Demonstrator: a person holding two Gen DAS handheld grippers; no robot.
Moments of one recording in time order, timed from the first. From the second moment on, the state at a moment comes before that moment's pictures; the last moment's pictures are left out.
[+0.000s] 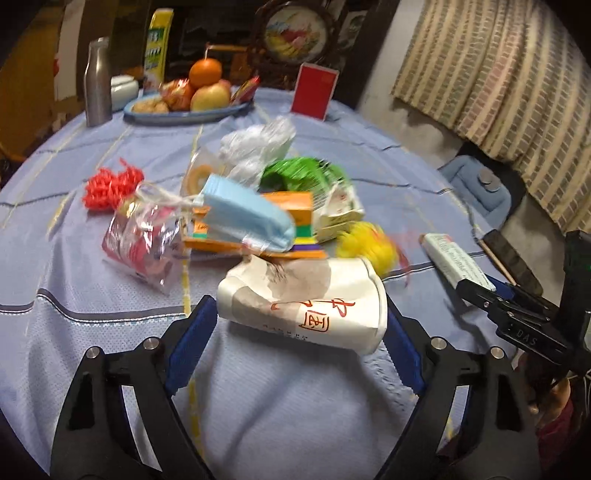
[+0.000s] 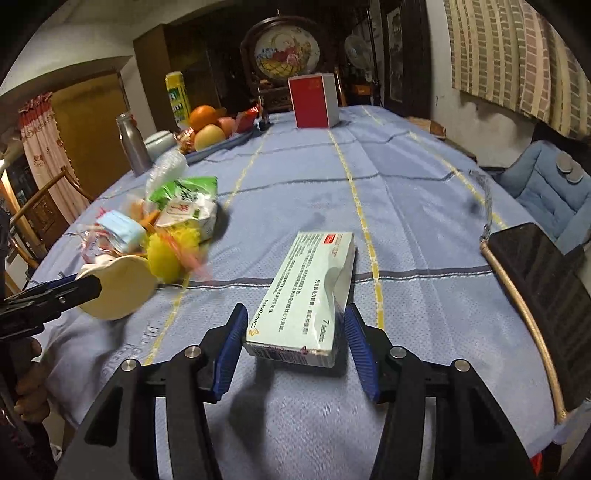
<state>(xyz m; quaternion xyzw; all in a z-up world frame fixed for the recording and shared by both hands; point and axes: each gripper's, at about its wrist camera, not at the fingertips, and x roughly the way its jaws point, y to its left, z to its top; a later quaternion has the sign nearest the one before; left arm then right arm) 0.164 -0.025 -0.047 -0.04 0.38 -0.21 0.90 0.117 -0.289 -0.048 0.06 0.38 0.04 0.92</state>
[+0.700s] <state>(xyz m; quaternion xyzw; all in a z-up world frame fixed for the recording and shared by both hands) 0.113 -0.062 -0.023 0.00 0.34 -0.24 0.91 0.042 -0.313 -0.007 0.08 0.30 0.04 0.95</state>
